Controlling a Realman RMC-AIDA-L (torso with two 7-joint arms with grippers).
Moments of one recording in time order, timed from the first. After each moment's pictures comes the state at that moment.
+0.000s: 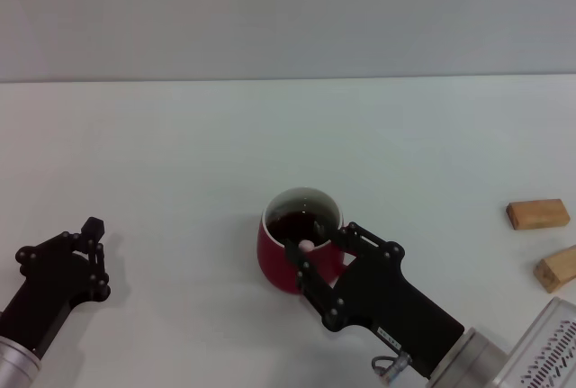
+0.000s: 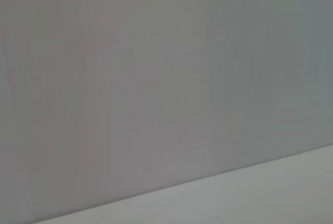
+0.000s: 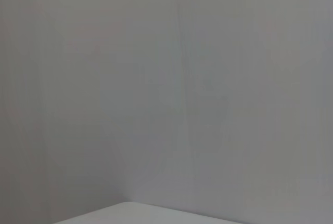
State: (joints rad) left arm -0.20 -2.07 -0.56 -0.21 2.31 1.25 -0.01; right arm 0.23 2.08 0.44 0.64 -2.57 -1.08 0.06
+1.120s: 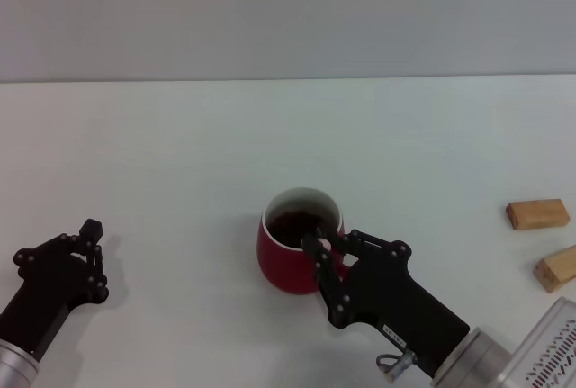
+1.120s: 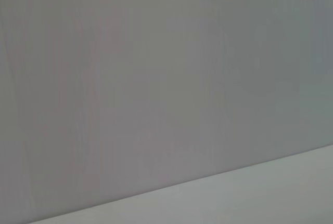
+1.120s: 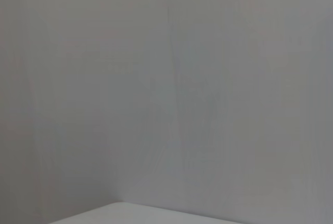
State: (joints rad) left arm -0.20 -2.07 -0.56 -0.21 2.31 1.25 -0.01; right arm 0.22 2.08 0.45 0.64 -2.56 -1.08 0.06
